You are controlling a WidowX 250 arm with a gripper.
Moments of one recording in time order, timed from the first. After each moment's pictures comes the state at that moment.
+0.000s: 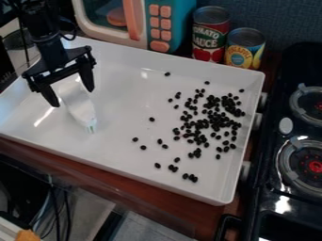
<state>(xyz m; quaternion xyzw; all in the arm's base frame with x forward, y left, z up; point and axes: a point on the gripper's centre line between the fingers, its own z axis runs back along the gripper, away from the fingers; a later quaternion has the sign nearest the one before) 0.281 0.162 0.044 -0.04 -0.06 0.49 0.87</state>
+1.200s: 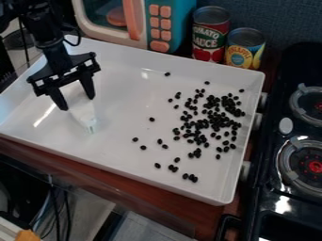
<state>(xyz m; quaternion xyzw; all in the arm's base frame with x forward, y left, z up) 0.281 0.154 0.031 -0.05 -0.03 0.47 0.88</state>
